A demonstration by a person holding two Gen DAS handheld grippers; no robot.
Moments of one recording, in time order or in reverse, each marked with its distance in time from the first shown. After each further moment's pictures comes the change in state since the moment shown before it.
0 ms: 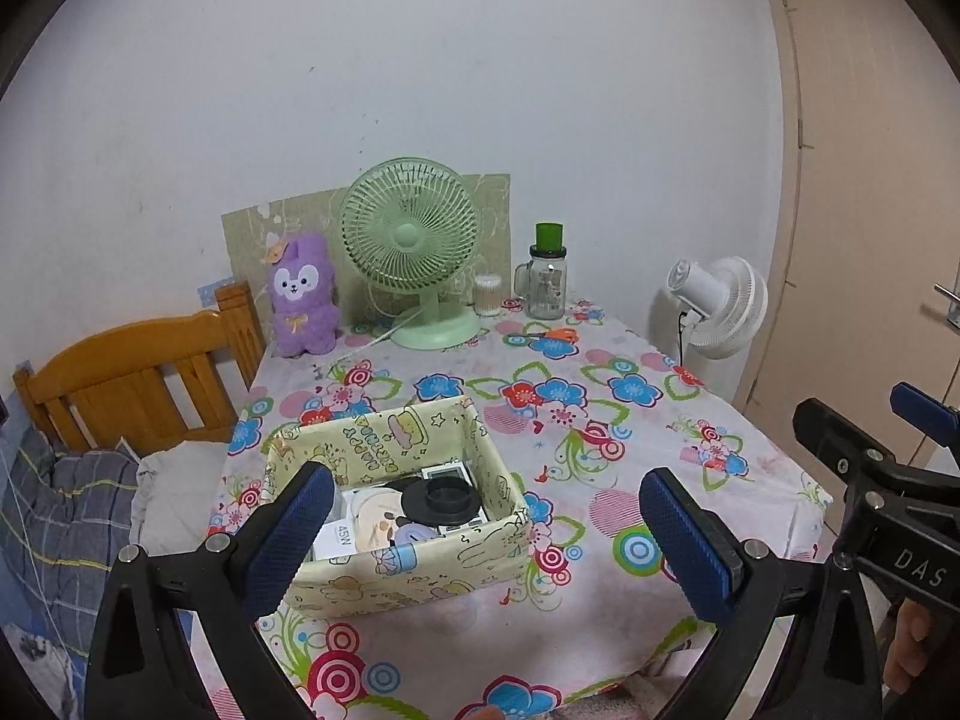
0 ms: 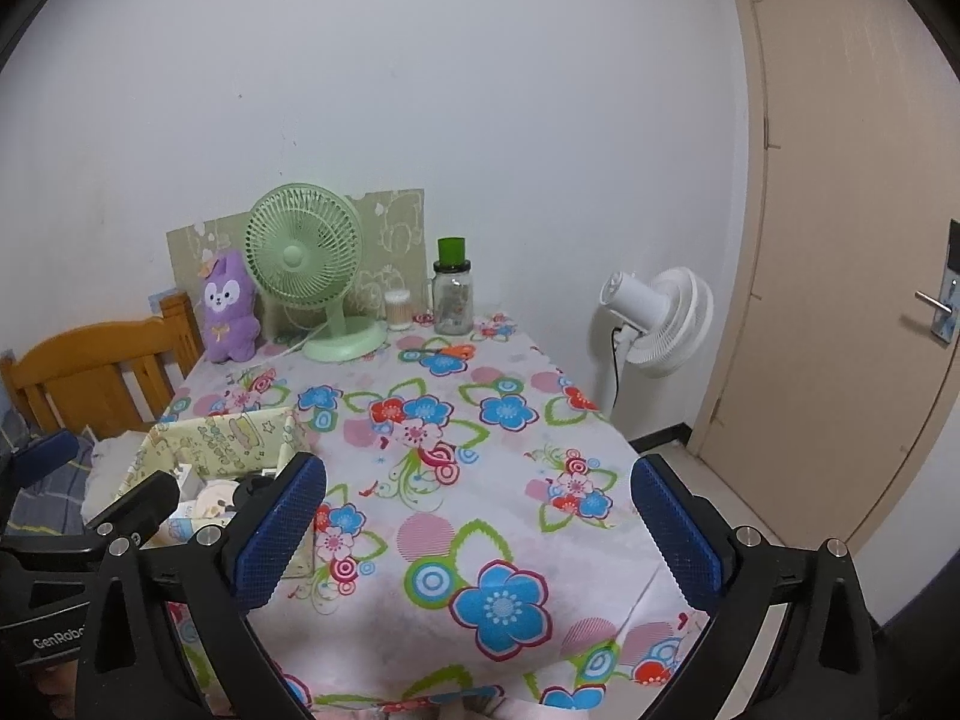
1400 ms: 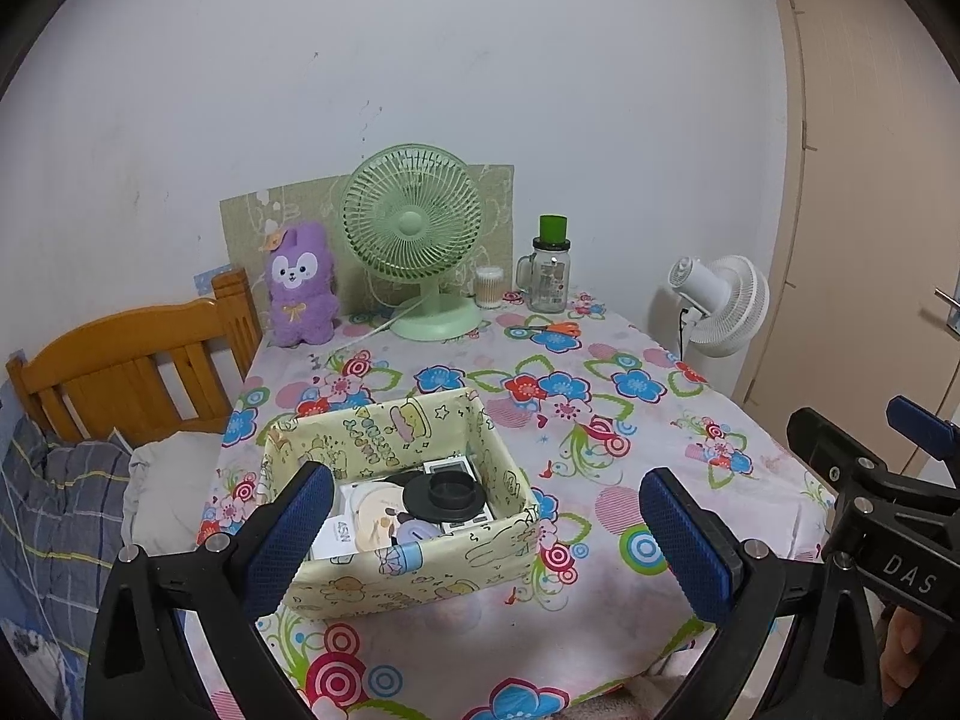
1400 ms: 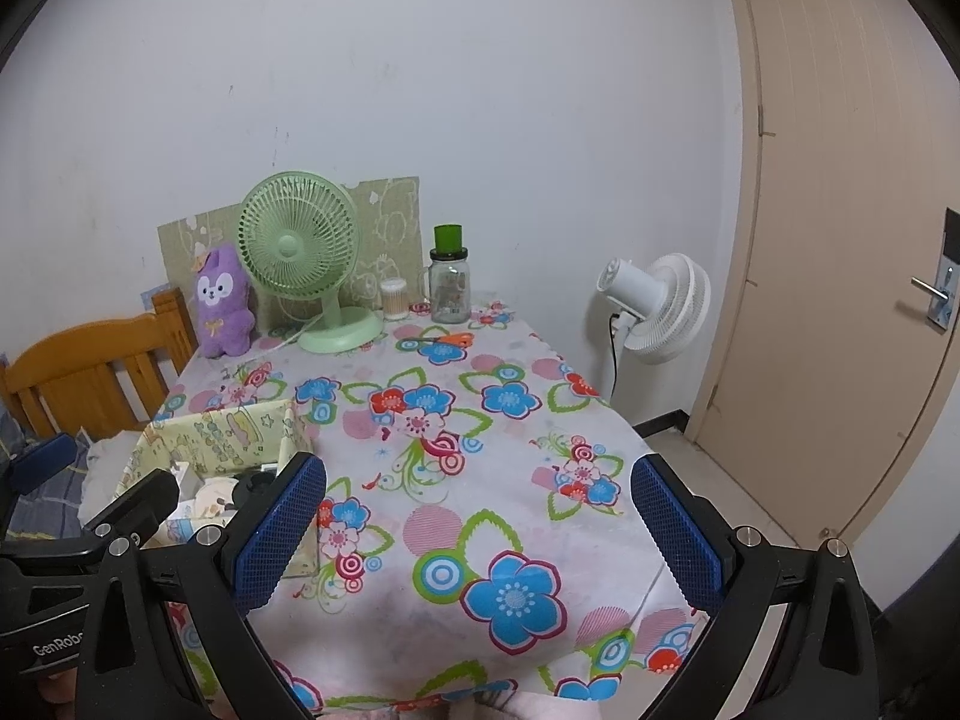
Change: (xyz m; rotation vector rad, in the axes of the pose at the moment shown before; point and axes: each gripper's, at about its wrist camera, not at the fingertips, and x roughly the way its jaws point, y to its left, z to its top) left arm 0.014 0.009 -0.004 -0.018 0.023 -0.009; right arm 0.014 0.008 -0.008 0.018 0.029 -0.017
